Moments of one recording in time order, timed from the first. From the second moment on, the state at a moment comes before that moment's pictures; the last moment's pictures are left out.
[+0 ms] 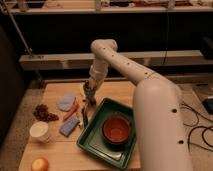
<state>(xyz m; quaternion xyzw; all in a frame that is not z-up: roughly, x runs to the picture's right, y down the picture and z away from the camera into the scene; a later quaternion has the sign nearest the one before) -0.062 -0.013 0.832 -0.06 -0.41 -0.78 0.47</state>
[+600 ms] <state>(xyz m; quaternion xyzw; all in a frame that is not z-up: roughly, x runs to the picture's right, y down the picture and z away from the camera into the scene) -0.158 0.041 0.722 0.12 -0.44 -0.80 0.38</state>
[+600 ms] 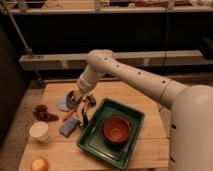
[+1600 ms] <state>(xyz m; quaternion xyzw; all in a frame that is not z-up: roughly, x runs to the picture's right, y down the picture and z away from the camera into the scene) -0.299 0.109 0.684 0.17 -0.52 -0.83 0.16</state>
